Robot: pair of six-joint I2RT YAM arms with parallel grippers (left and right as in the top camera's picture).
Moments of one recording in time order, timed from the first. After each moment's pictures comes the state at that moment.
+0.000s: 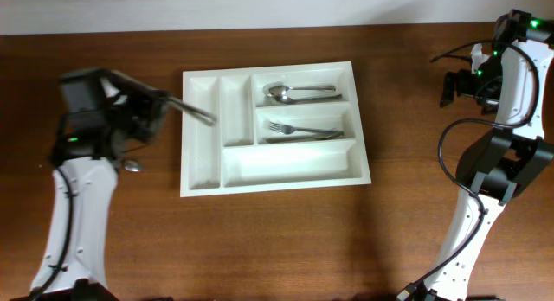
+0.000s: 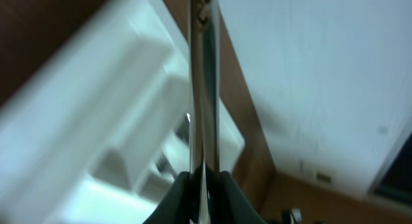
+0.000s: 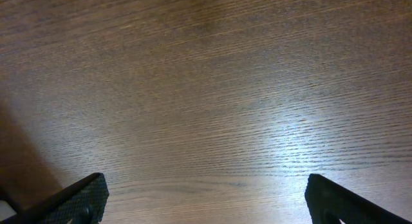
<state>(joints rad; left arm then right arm) 0.12 1.47 1.20 -0.45 0.49 -1.06 -0.36 2.56 2.61 -1.63 -0.04 -0.14</state>
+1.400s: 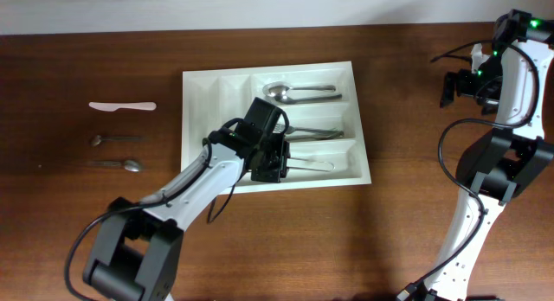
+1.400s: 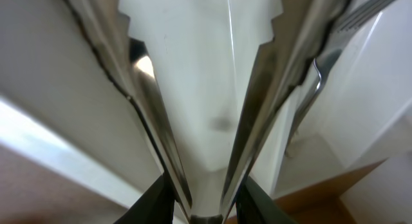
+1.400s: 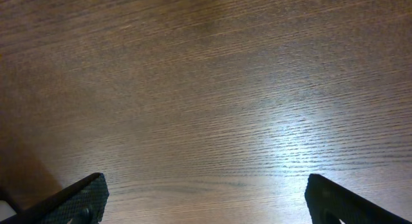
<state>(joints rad) -0.53 1.79 1.20 -0.54 0.27 -1.96 -0.36 2.56 2.61 -1.63 -0.04 -0.14</state>
